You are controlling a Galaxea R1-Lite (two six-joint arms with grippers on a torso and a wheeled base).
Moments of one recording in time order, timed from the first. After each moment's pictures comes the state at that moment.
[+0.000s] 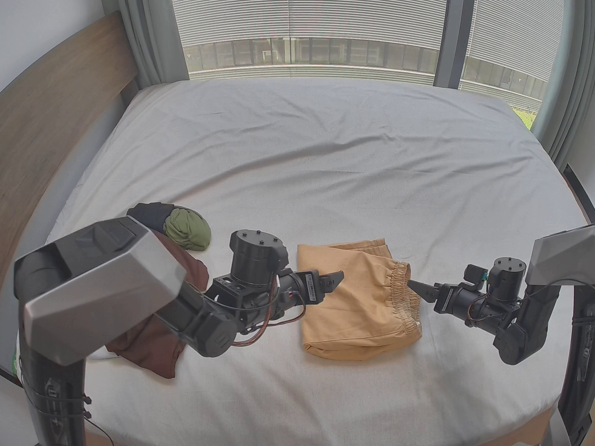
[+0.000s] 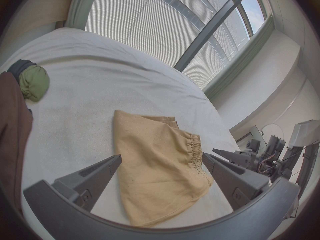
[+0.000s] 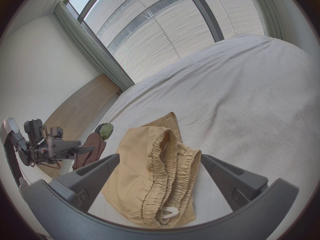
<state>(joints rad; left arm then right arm) -0.62 2.30 -1.08 -0.80 -0.03 -0.48 0.15 2.31 -0.46 -1.54 0.35 0.39</state>
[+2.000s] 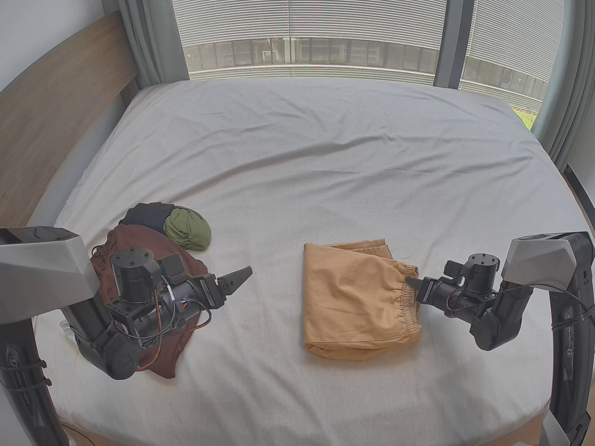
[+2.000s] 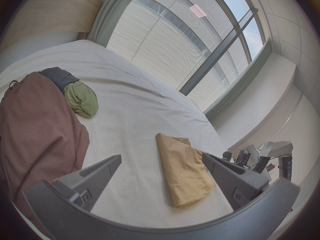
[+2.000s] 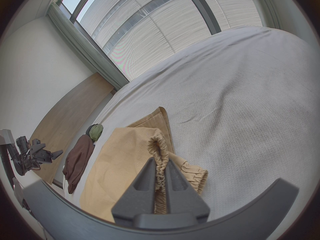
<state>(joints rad) -0.32 2.14 -0.51 -1.37 -0.24 -0.48 0.15 2.49 -0.76 -1.39 0.34 0.42</state>
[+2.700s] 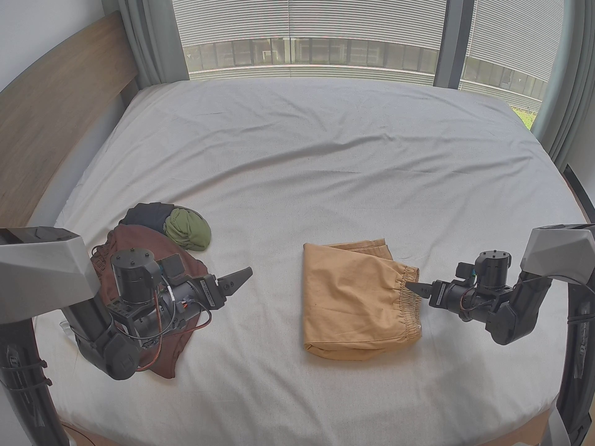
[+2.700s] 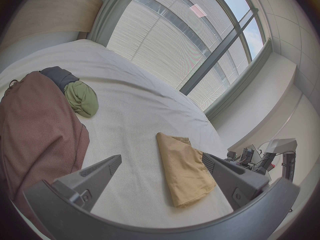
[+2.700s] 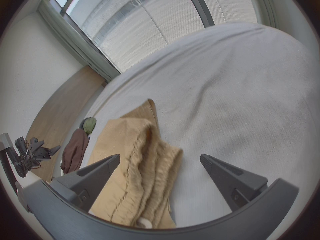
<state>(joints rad) -0.32 2.14 -0.51 -1.37 -0.24 -0.48 0.11 2.37 -0.69 -1.22 0.34 0.37</state>
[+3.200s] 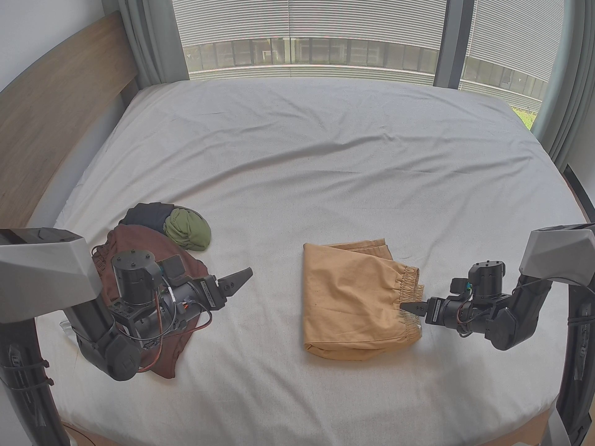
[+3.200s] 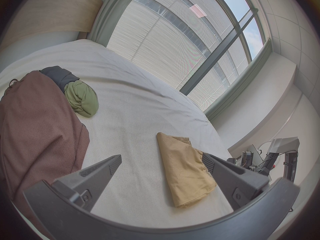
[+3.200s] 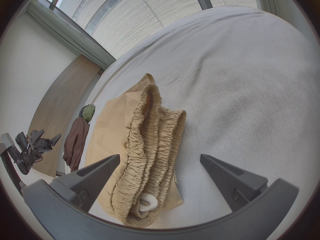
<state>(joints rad) -0.32 2.16 -0.51 -1.39 -0.24 -0.48 0.14 2.35 -0.63 -1.09 0.35 0.38</state>
